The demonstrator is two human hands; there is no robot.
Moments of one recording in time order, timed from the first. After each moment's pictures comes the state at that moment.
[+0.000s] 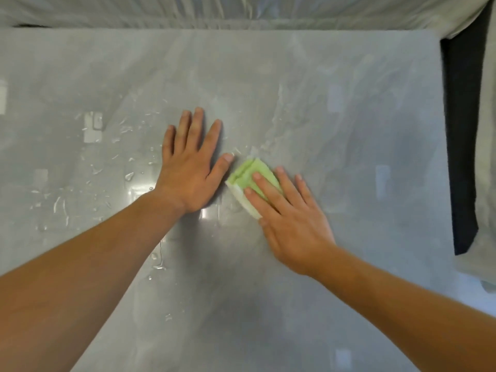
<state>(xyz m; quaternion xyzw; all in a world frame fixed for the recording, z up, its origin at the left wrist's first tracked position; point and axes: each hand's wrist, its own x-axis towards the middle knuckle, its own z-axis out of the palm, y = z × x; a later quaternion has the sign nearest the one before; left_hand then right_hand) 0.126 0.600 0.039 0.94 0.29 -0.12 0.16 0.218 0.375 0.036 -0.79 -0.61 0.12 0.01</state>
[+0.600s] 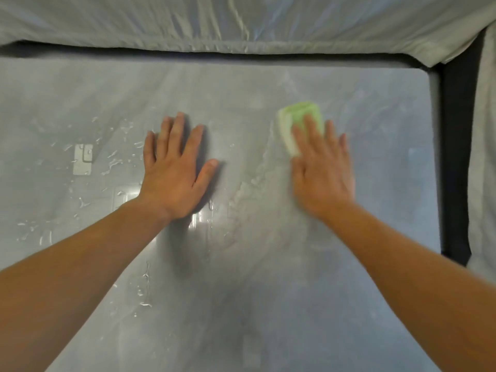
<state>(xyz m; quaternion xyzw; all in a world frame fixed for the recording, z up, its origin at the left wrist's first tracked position) 0.157 0.635 0.047 0.93 0.32 -0.11 0.15 0.349 0.440 0.033 -0.90 -0.42 0.11 0.05</state>
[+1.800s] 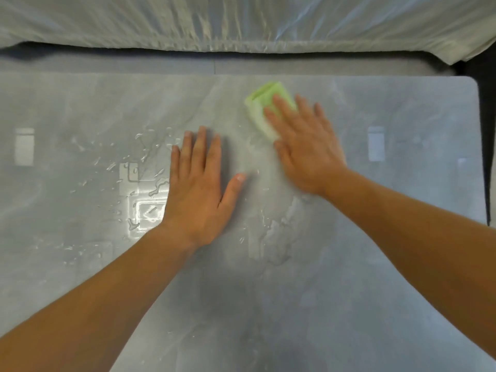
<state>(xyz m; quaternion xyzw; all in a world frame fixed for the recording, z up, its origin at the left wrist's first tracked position) 0.125 0.669 0.062 0.91 0.31 -0.05 0.26 0.332 0.559 0.036 -0.84 -0.53 0.12 0.02</state>
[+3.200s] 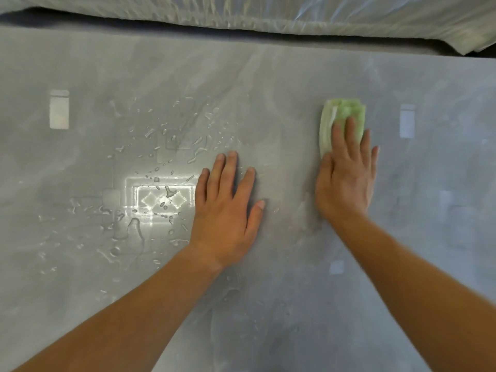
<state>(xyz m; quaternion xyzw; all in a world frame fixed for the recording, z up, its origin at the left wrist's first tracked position) 0.045 0.633 0.044 0.93 0.28 -0.04 0.25 0.232 0.514 0.037 -0.95 -0.26 0.10 0.12</state>
